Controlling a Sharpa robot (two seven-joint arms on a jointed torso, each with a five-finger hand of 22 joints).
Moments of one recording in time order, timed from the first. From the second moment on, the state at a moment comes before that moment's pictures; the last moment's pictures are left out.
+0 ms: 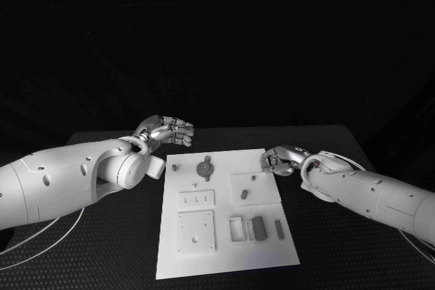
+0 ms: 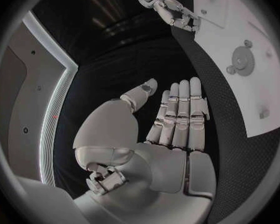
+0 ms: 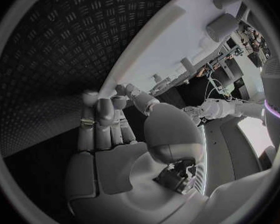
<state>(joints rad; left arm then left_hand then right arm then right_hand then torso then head) 1.37 -0.79 -0.22 1.40 -0.14 -0.36 0.26 1.10 -0.07 0.57 -0.26 0.07 0.80 0.19 0.37 0.44 1.13 0.13 0.12 0.20 0.99 0.10 0.29 0.78 0.05 0.98 0.00 0.22 0.74 1.11 -0.58 -0.08 0.89 -1.35 -0.29 0.23 1.04 -0.01 0.54 -0.29 0.04 0.82 0.11 0.12 0.79 1.02 0.02 1.11 1.00 1.20 -0.09 1.29 1.09 0.22 1.04 -0.02 0.95 1.29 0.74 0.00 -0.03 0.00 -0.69</state>
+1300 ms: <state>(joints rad) 1.37 -0.80 -0.22 1.41 -0.14 -0.36 0.26 1.10 -0.07 0.57 -0.26 0.07 0.80 0.19 0.37 0.44 1.13 0.13 0.12 0.20 0.99 0.10 0.29 0.78 0.05 0.98 0.00 0.22 0.74 1.10 -0.58 -0.09 0.90 -1.35 -0.38 0.20 1.02 0.03 0.53 -0.29 0.04 0.82 0.11 0.20 0.93 1.02 0.02 1.12 1.01 1.20 -0.10 1.32 1.08 0.23 1.04 -0.02 0.96 1.30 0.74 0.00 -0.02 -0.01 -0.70</state>
